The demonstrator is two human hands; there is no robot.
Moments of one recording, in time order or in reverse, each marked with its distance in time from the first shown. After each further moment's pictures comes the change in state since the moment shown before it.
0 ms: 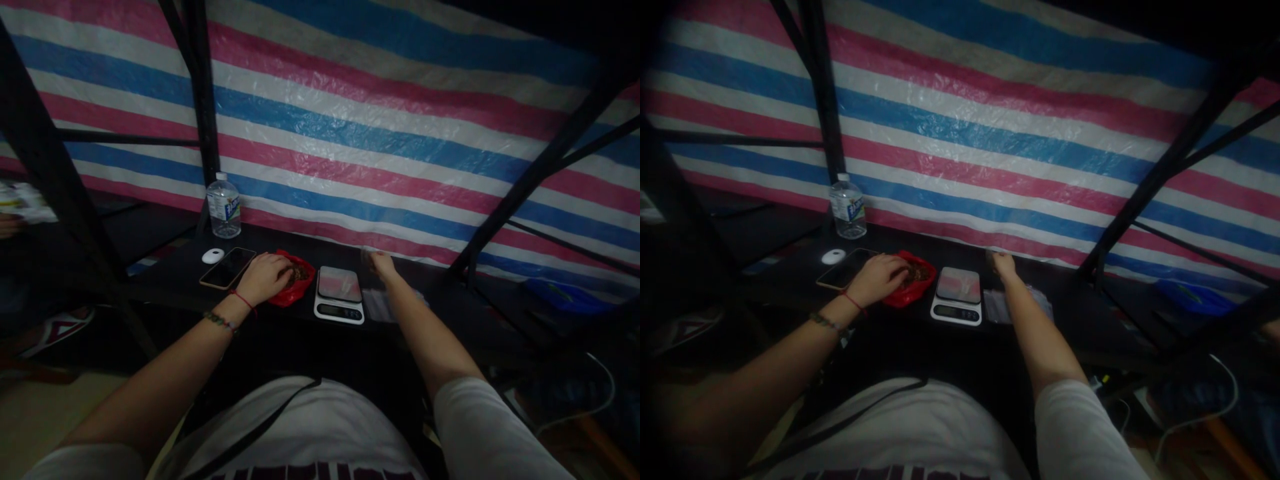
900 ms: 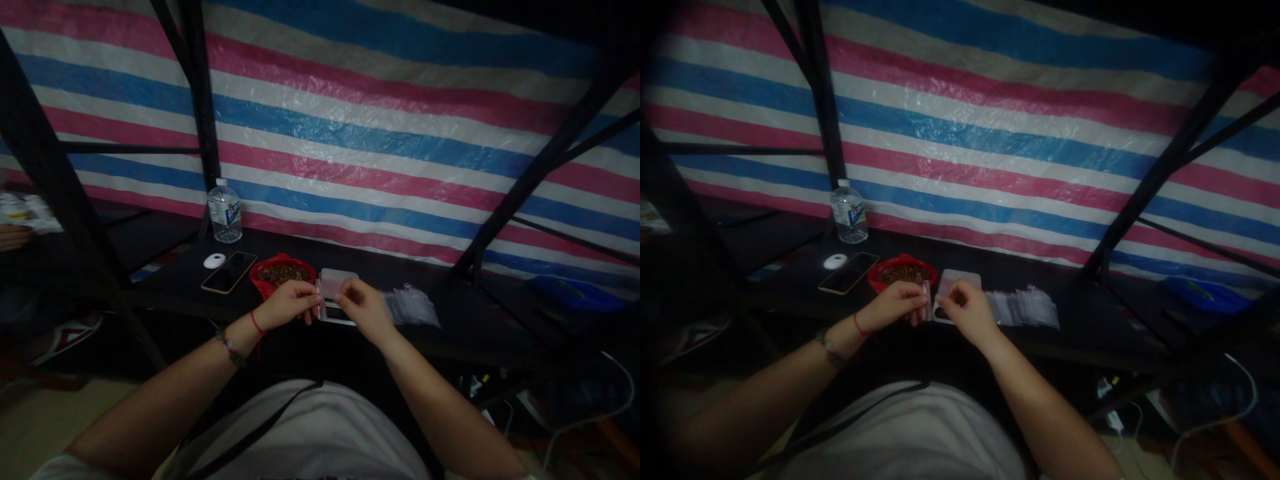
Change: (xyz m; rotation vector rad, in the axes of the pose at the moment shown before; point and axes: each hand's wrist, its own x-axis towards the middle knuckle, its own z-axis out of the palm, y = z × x) left_hand -0.012 0.072 -0.001 -1.176 -0.398 -0.230; right_hand -0.187 -0.084 0.006 0.324 -0.138 -0.454
